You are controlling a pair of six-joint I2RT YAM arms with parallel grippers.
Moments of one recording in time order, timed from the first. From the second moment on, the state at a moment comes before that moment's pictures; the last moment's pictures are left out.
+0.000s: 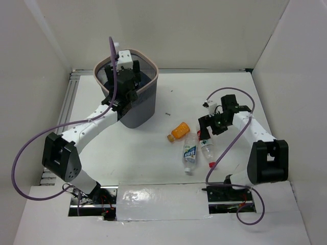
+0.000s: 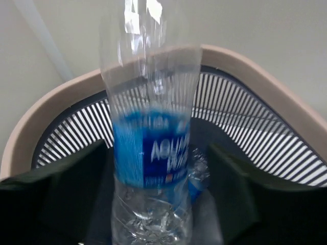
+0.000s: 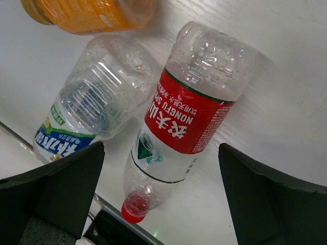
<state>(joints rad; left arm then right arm) -0.53 1.56 1.32 0.23 -0.84 0.01 0.04 1.41 0.97 -0.78 -0.49 -0.36</state>
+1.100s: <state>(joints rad) -1.11 1.42 0.83 0.06 -0.20 -0.32 0.04 1.74 1.87 -0.63 -0.65 -0.24</state>
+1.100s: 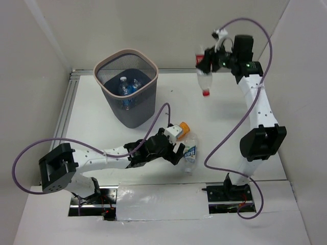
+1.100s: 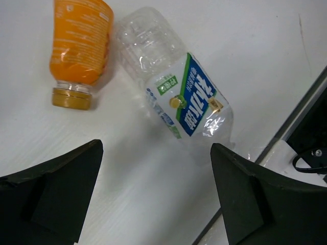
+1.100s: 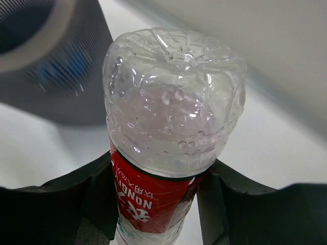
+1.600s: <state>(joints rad) -1.21 1.45 0.77 0.16 -0.19 -0.41 0.52 2.16 2.49 0.05 -0.74 0.15</state>
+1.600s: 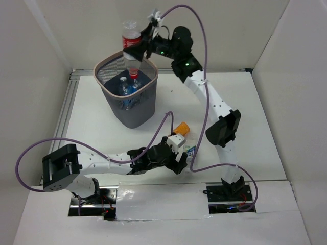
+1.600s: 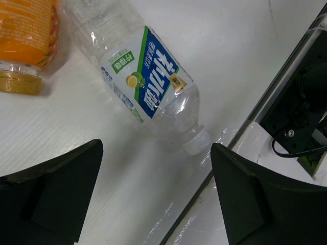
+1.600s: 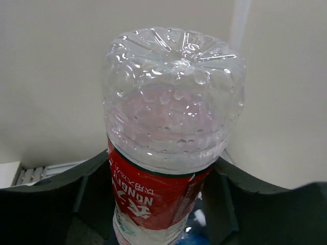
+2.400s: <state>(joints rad) -1.21 1.91 1.23 0.02 -0.33 -0.44 -0.10 1.56 1.50 -0.39 -0.55 -0.03</state>
